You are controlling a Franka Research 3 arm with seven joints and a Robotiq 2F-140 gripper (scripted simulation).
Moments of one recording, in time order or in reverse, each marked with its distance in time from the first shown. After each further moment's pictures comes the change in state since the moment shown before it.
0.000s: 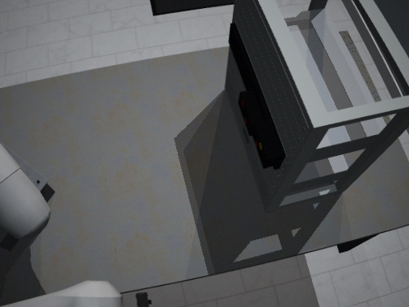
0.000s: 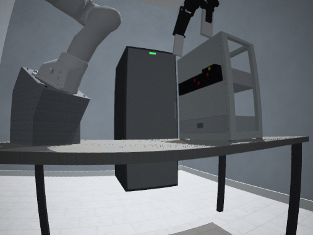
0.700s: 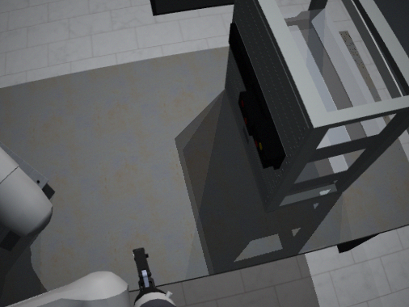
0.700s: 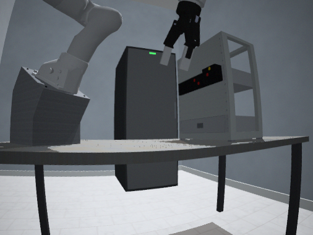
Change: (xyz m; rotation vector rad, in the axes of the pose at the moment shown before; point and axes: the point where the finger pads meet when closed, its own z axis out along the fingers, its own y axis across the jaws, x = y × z) arm -0.011 0.128 0.019 -0.335 0.027 -0.087
